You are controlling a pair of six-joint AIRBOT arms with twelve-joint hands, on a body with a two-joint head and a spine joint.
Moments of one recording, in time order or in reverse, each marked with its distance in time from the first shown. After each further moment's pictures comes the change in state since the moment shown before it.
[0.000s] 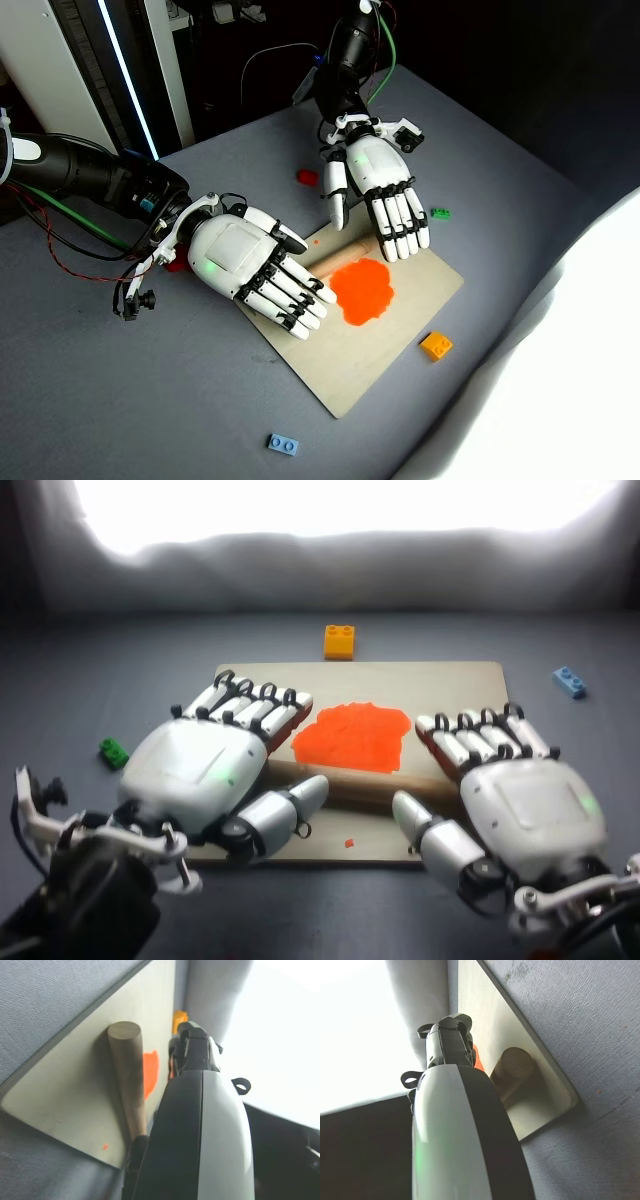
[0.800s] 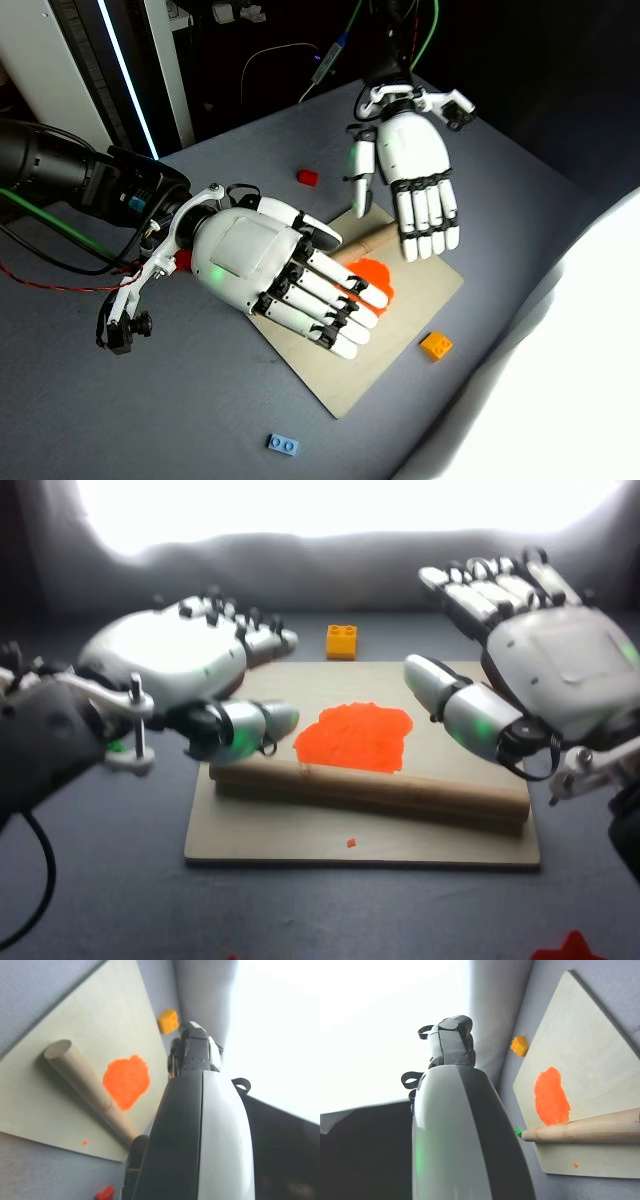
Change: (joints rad) left arm -0.359 0.249 -0.077 -0.282 0.539 0.402; right arm 0.175 0.245 -0.043 -0.197 -0.182 0.098
